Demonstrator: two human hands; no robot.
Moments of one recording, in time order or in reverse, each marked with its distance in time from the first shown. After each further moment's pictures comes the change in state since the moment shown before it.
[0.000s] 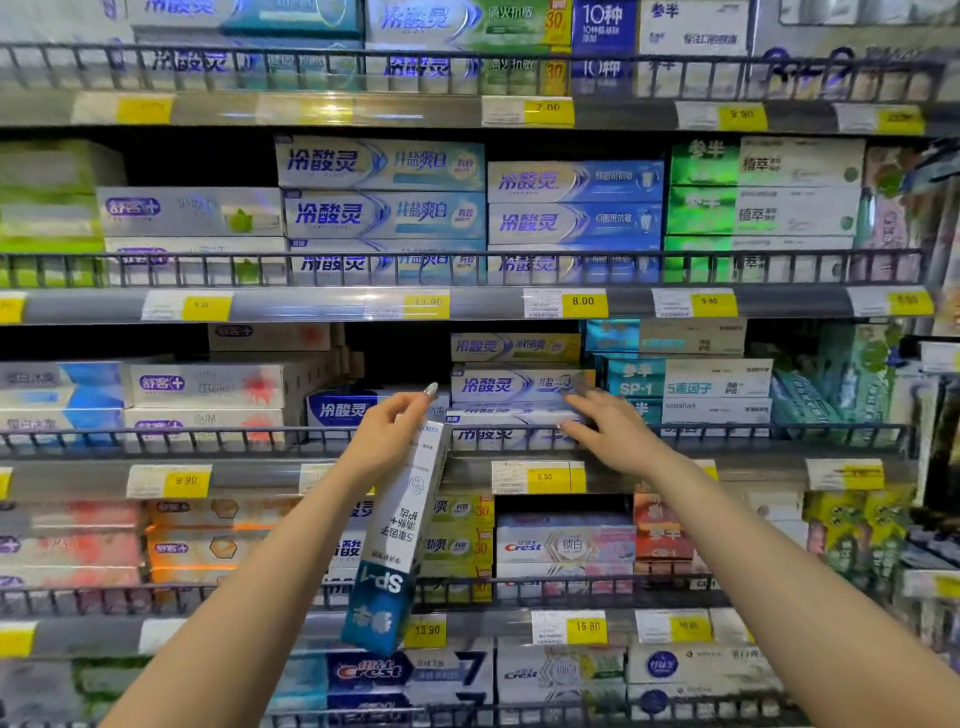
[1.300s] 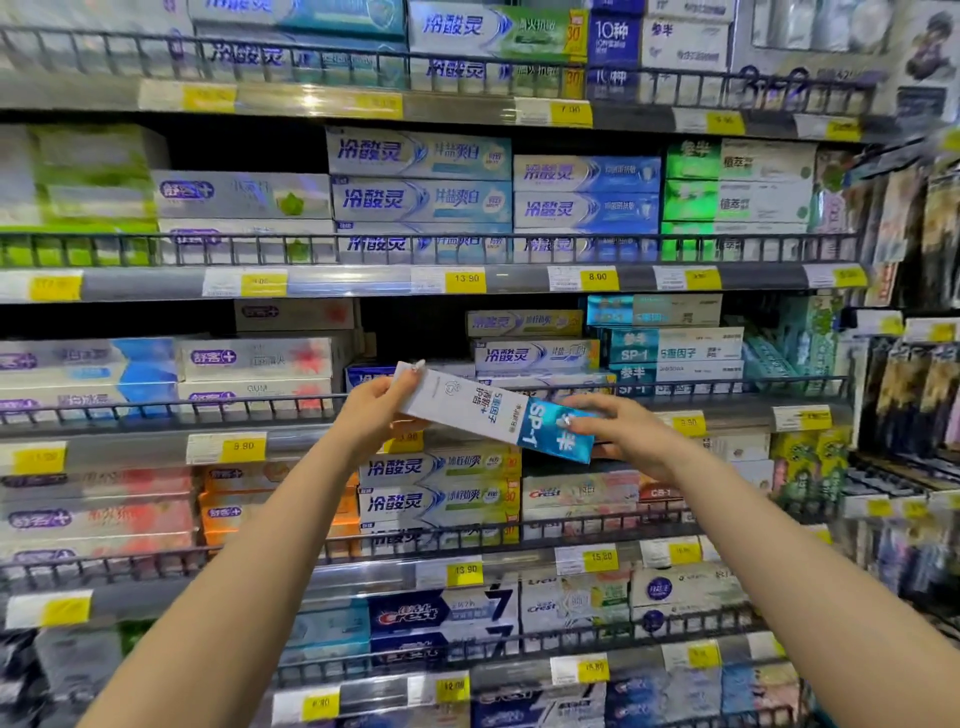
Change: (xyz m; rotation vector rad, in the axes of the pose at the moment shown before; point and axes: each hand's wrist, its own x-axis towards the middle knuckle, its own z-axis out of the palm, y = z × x) left_hand -0.036 -0.019 -0.064 -0.429 -0.127 -0.095; right_hand -0.083 -0.086 0.001 0.952 -0.095 0.310
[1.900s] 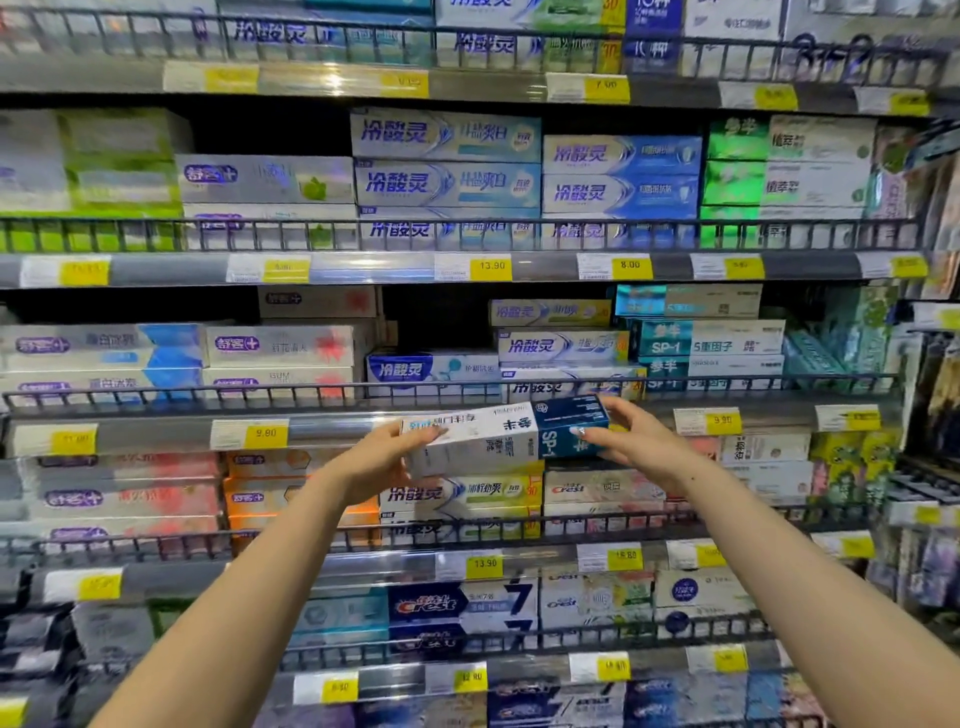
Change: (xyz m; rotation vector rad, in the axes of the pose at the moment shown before) left_hand -0.015 -0.041 -0.029 -0.009 -0.256 -0.269; right_hand 0.005 0.014 0.018 -0.057 0.040 0.015
